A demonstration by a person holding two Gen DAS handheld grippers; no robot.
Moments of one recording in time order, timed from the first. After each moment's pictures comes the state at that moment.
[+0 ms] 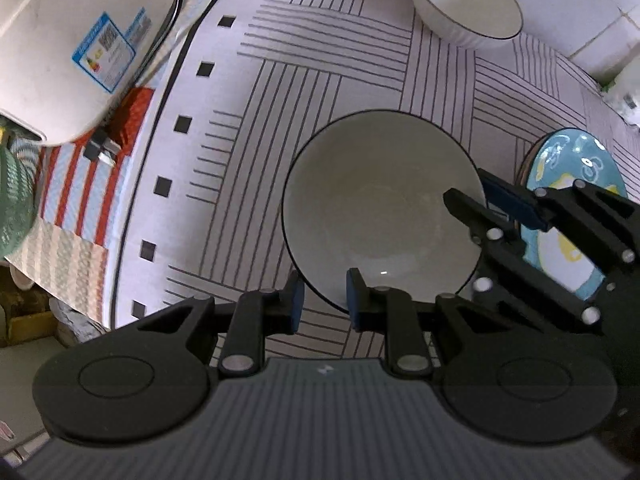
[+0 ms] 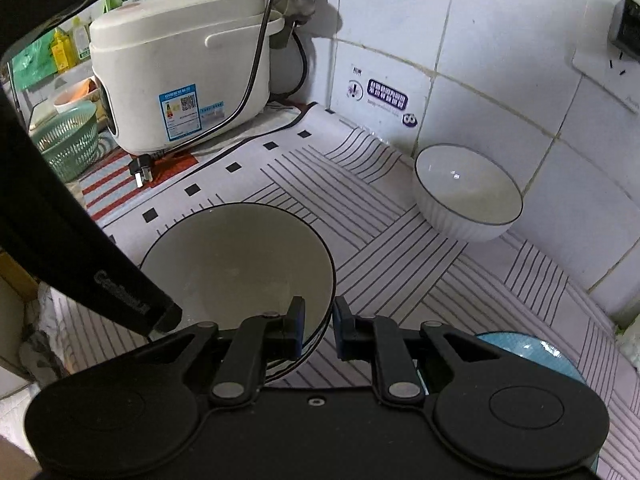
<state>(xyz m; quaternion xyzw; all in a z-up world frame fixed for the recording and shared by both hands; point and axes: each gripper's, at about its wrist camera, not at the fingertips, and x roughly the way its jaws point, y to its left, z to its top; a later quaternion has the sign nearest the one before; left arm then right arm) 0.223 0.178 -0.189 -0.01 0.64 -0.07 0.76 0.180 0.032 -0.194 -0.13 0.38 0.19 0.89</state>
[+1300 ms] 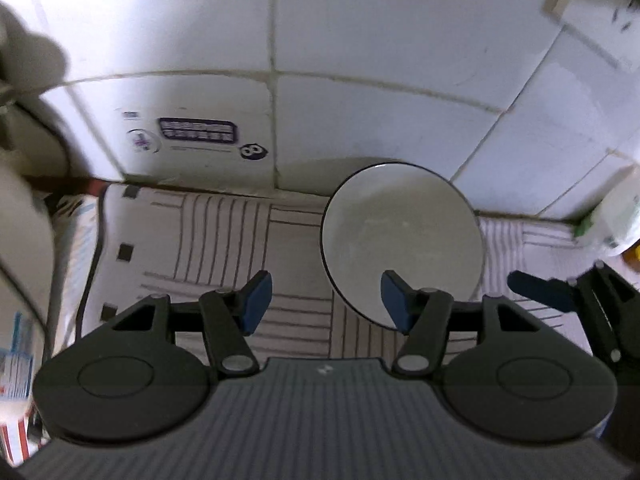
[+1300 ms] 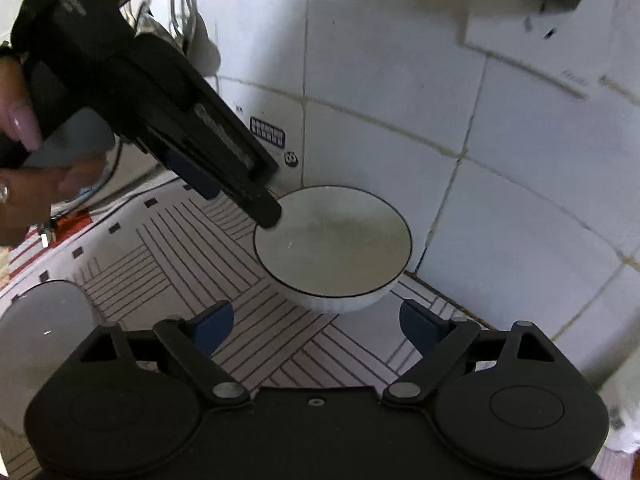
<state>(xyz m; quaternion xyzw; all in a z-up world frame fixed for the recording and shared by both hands) 0.393 0.100 -0.187 0.01 0.50 -0.16 0.85 0.280 -0.055 -0.192 -0.11 0.34 0.17 0.92</state>
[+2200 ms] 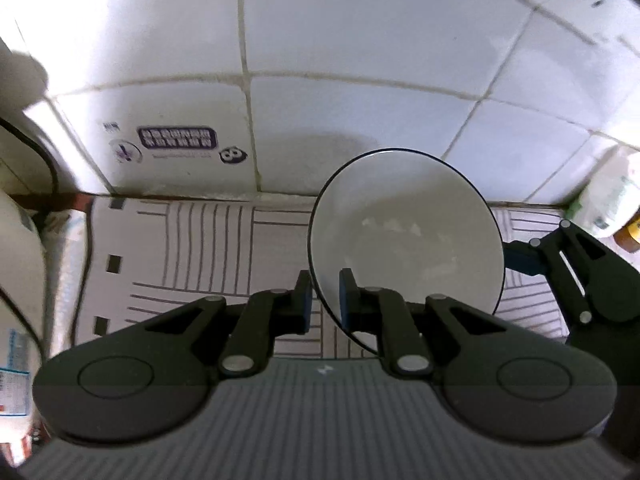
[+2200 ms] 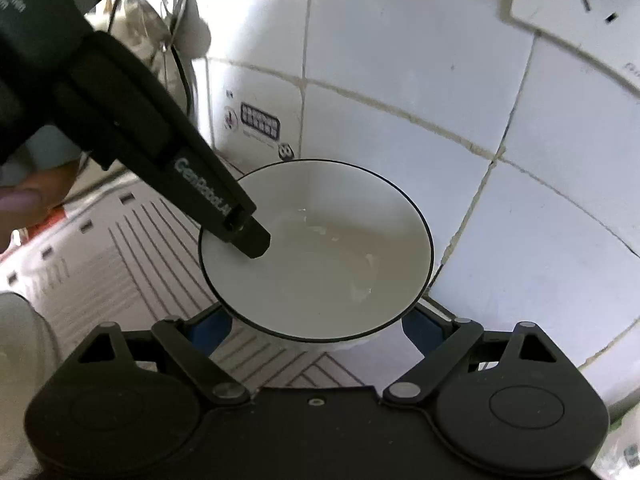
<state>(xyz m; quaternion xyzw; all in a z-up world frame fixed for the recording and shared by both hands) 0.376 0.099 -0.175 0.02 0.48 -0.19 0.86 0.301 -0.047 -0.205 -0.12 0.34 0.17 0.91</state>
